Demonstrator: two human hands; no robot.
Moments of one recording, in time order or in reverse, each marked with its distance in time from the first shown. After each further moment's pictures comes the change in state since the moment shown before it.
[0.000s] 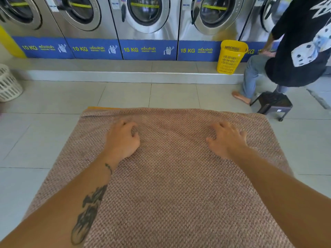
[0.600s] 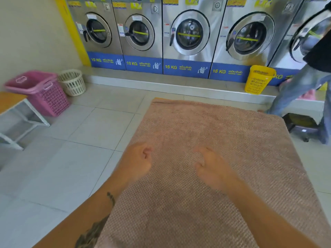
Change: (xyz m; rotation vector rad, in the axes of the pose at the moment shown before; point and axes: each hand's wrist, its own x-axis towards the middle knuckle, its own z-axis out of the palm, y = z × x) left_hand -0.322 -0.091 -0.124 -0.392 0.029 -0.090; right_hand -0.316 -0.151 0.000 0.422 -0.036 -0.376
